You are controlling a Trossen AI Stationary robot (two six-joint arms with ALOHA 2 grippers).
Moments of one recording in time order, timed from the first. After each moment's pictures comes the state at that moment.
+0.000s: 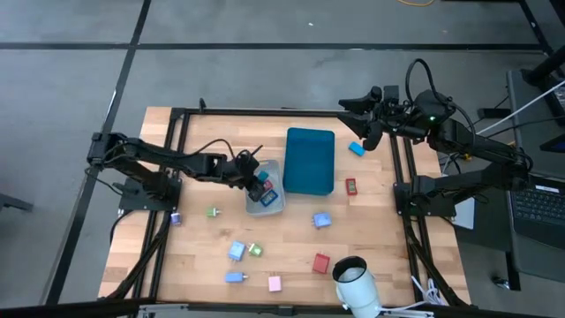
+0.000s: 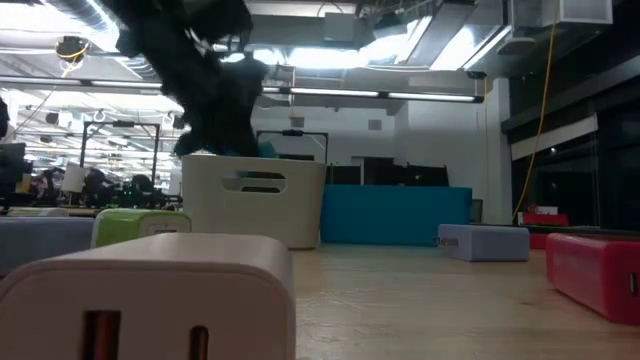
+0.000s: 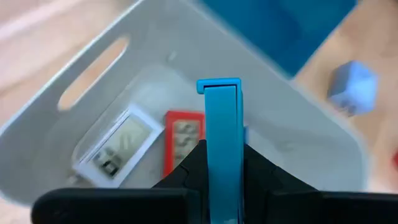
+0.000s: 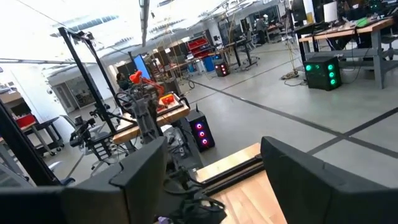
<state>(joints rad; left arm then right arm) 0.06 1.41 0.75 -0.21 -0.13 -0.74 -0.20 1.00 1.19 -0.14 0.02 0.36</state>
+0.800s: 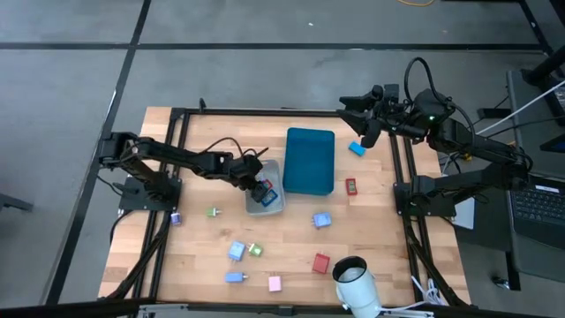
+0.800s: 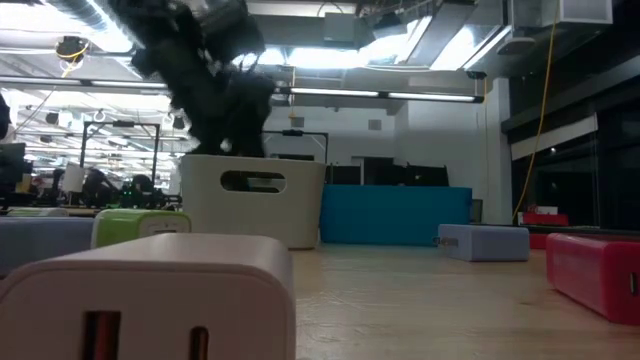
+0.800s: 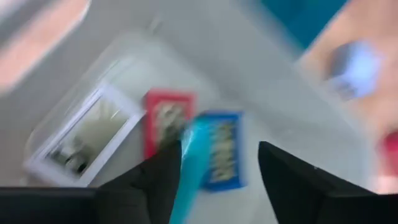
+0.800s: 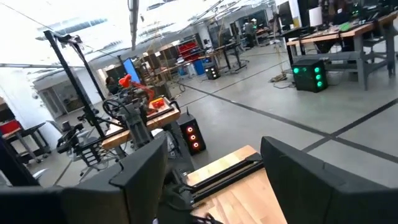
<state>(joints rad) 0.10 1.49 0.78 -0.18 0.02 -0.75 -0.20 1.00 1.19 -0.14 0.06 0.34</state>
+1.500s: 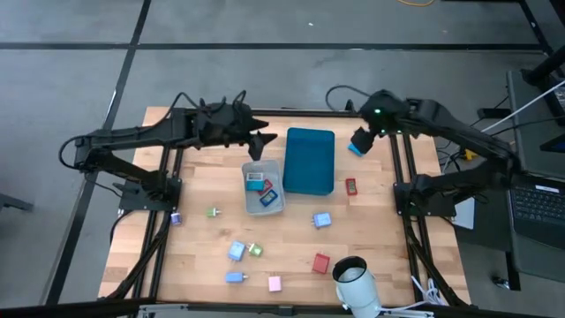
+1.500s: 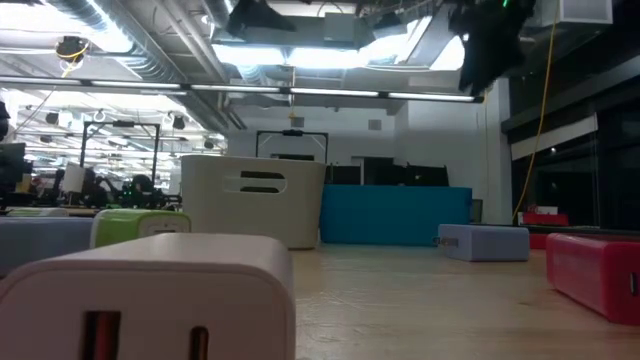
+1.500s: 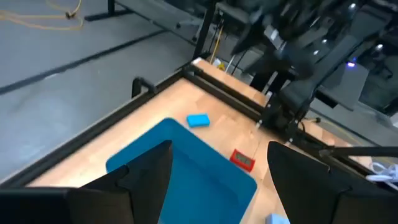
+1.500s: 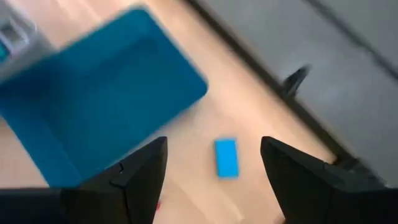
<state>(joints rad) 0.20 1.25 1.26 -0.37 -0.21 -0.41 -0.45 1.19 1.28 -1.15 0.20 0.18</state>
